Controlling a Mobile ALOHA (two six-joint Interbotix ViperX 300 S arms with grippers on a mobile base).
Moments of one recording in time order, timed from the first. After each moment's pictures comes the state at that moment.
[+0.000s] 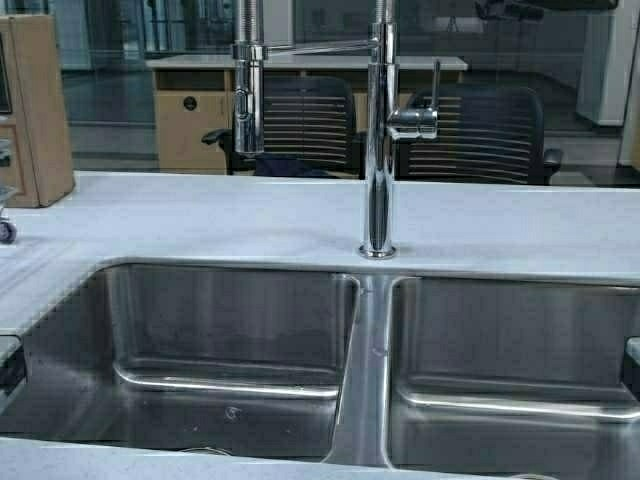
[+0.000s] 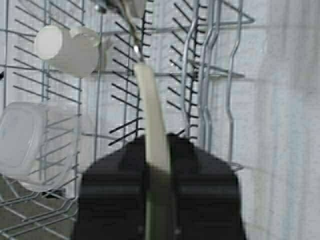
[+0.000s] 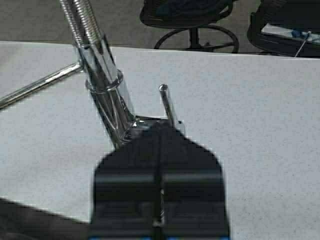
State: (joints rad) left arm 0.10 -0.60 0.80 0.67 0.80 -0.04; right arm 0.26 -0.29 0.85 -0.03 -0.33 0.19
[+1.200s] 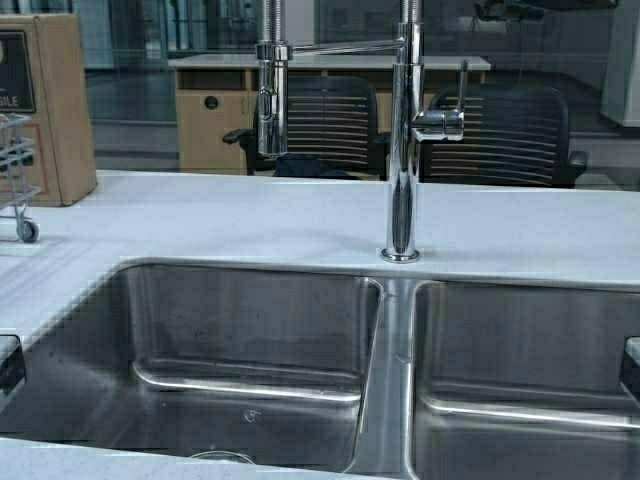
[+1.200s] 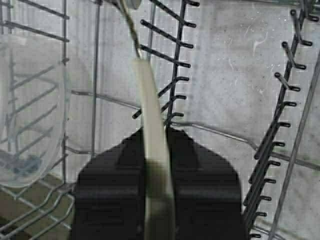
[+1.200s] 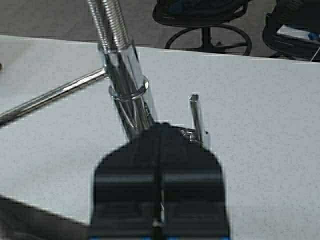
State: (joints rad) left arm 0.59 0.00 0.68 0.67 0.43 0.13; right arm 0.26 -0.29 0.85 -0.03 -0.33 0.19
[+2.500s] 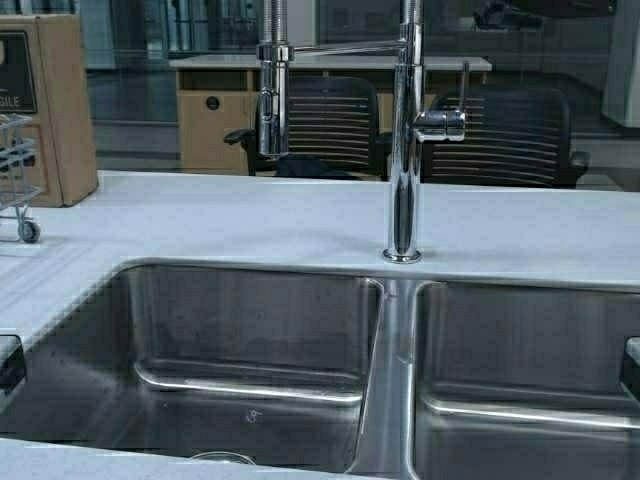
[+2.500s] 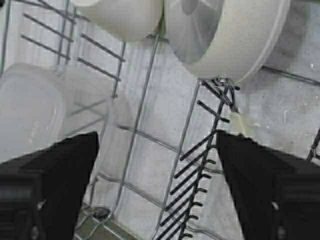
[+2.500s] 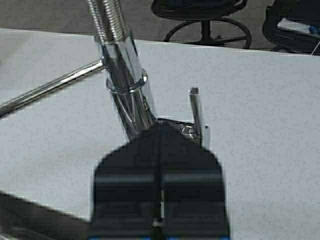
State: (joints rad) left arm 0.58 -0.07 0.60 0.67 0.42 0.02; right arm 0.26 -0.27 0.85 -0.03 -0.33 0.19
